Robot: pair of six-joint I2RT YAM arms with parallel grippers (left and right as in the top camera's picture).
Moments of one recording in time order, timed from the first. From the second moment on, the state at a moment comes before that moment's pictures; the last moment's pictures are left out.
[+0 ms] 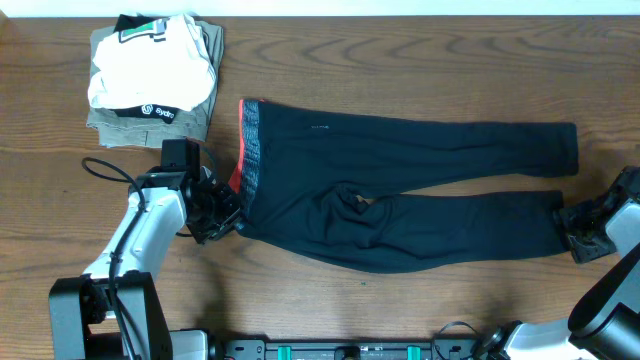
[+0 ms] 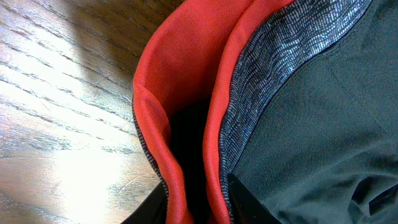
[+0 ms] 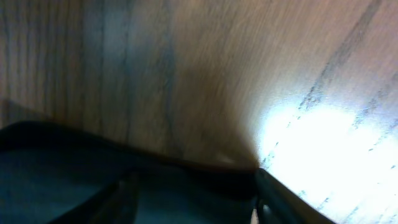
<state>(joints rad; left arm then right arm) 0.05 1.52 0.81 -0.76 0.36 -0.59 -0.66 1.67 0.82 -0.55 0.05 0.61</state>
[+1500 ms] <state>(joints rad) 0.05 1.39 0.81 -0.88 0.36 -0.58 -0.67 1.73 0.90 -0.94 -0.05 0.61</state>
